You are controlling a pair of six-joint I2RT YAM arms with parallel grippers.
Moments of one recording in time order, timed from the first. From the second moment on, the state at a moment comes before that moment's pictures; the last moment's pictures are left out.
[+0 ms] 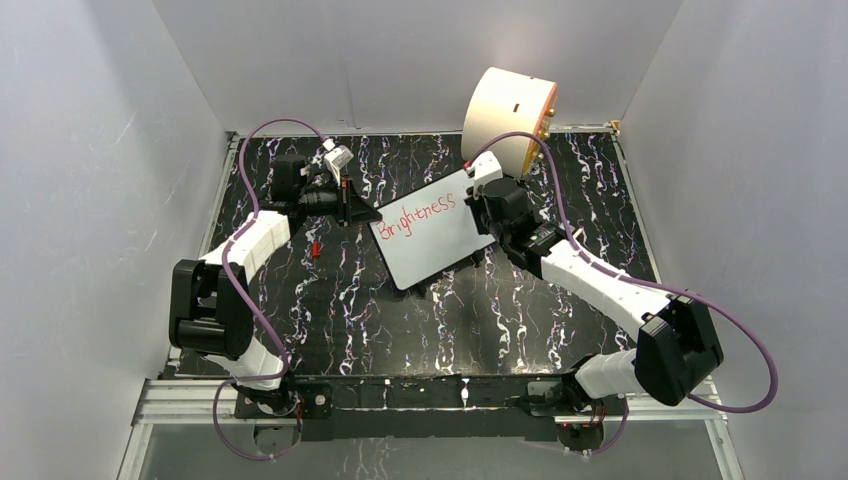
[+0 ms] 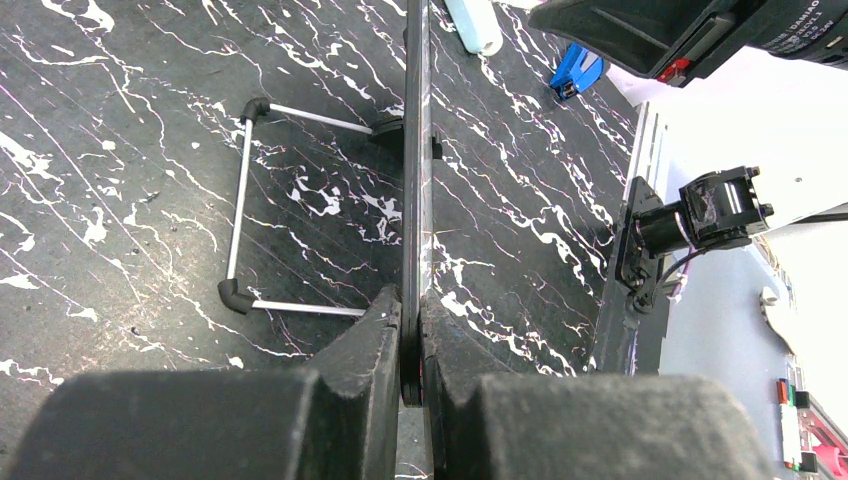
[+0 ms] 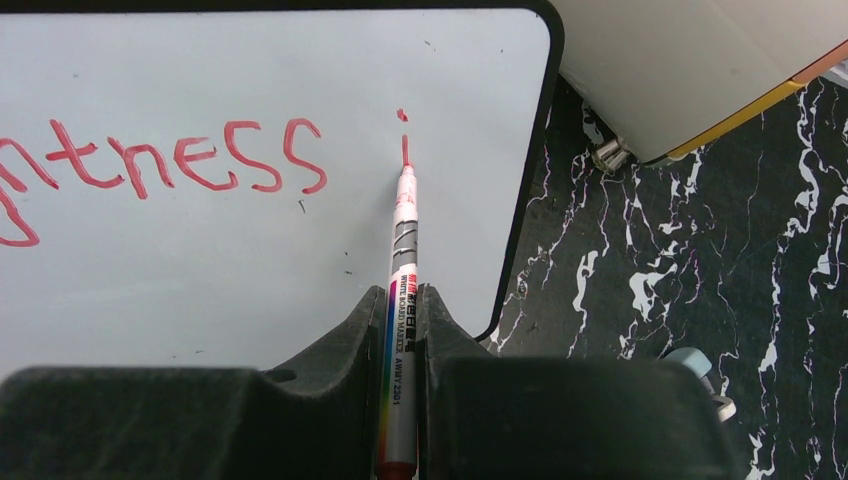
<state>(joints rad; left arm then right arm) -0.15 1.58 1.05 -0.09 1.04 -0.06 0.67 1.34 0.97 -0.10 0.30 -0.02</state>
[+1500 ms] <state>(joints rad) -0.15 1.58 1.05 -0.09 1.04 -0.06 0.64 1.34 0.97 -0.06 0.30 -0.02</state>
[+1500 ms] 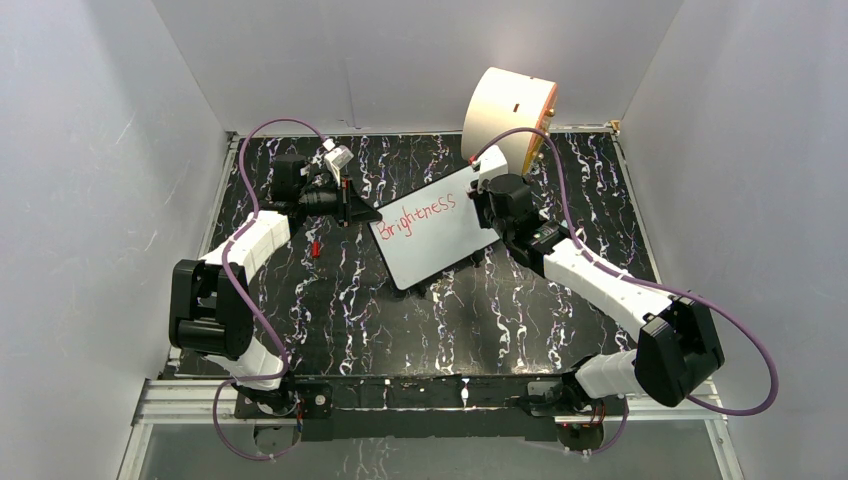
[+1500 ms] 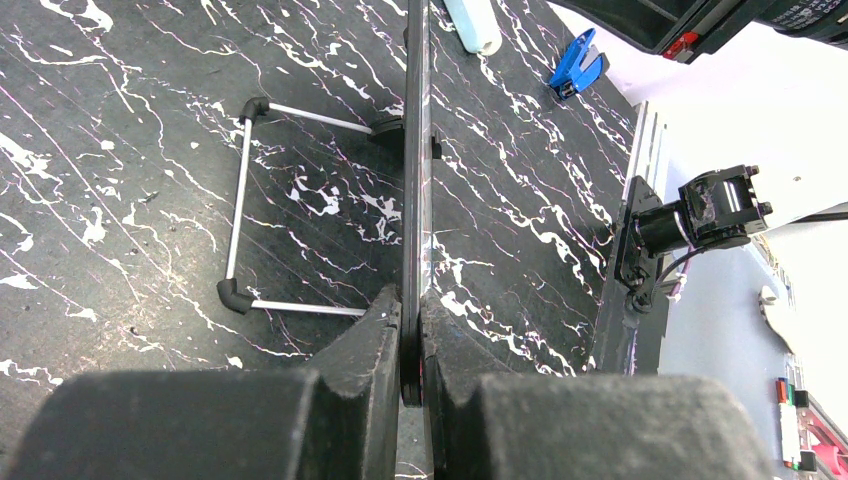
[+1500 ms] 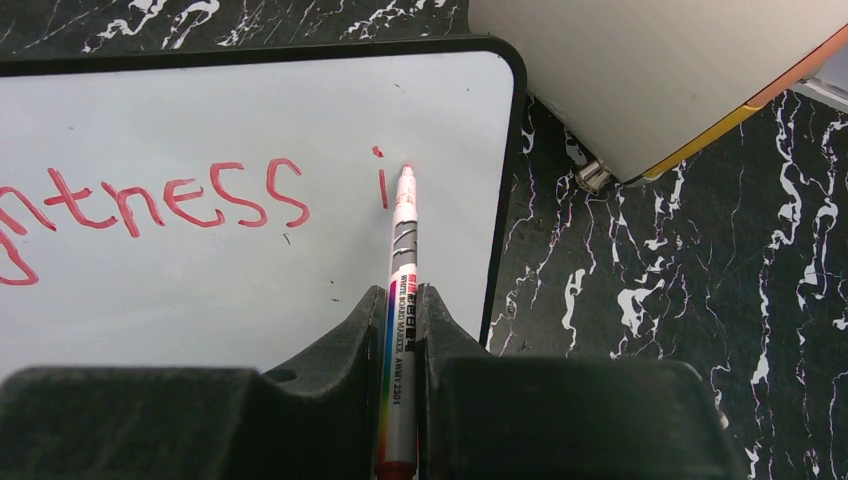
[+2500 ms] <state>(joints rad) -0.15 1.58 1.05 -0.09 1.04 -0.06 0.64 1.34 0.96 -0.08 0.29 -0.02</state>
